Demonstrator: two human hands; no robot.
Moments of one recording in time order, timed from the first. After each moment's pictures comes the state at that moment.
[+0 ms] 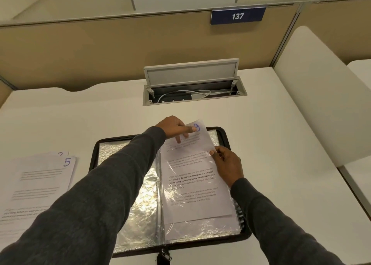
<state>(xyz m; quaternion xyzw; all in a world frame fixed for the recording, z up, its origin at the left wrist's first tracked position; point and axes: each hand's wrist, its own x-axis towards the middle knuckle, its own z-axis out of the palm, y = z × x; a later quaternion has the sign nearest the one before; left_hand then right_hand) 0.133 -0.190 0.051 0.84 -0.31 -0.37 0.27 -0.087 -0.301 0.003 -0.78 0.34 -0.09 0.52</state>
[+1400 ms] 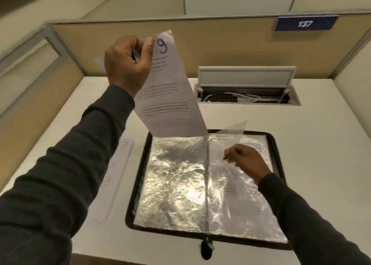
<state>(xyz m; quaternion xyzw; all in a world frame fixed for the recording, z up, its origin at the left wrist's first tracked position) 0.199 0.015 0.235 0.83 -0.24 0.34 0.38 -0.040 -0.230 0.049 -0.78 0.23 0.02 0.58</state>
